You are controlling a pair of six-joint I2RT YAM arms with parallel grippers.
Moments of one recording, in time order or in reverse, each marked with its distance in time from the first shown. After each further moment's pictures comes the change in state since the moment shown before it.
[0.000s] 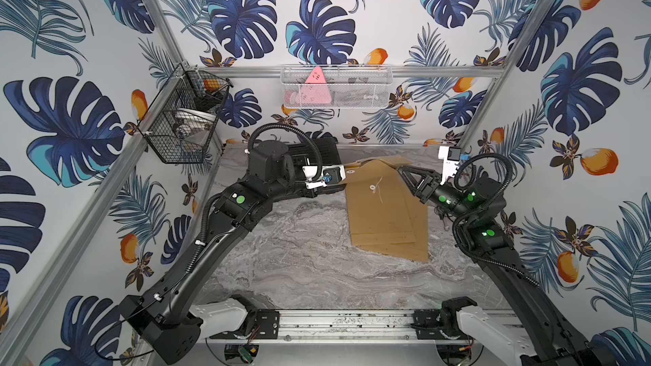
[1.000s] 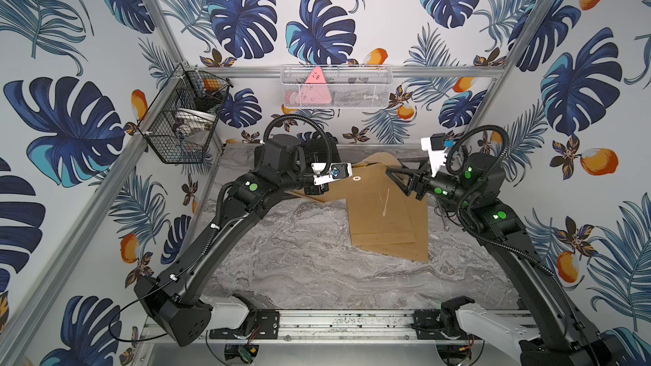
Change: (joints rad) left arm 0.000 0.110 0.074 -0.066 0.049 -0.019; right arm 0.078 0.093 0.288 -0.421 -0.078 -0.411
